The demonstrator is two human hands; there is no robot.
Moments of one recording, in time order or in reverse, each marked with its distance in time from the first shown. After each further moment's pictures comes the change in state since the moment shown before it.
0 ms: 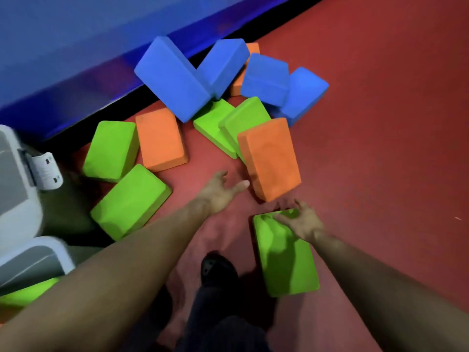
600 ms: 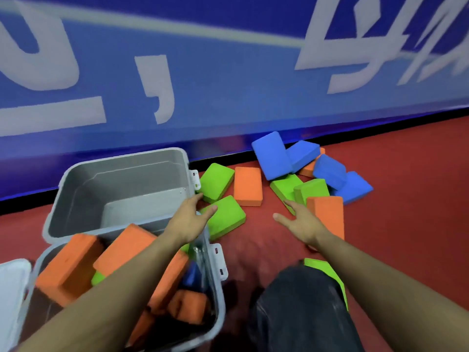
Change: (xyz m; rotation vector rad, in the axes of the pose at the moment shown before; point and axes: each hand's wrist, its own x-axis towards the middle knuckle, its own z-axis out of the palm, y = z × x) left_hand -0.313 -0.142 -0.217 -0.022 0.575 0.154; right_hand -0.257 -0.205 0.053 -0.308 0.038 -0.692
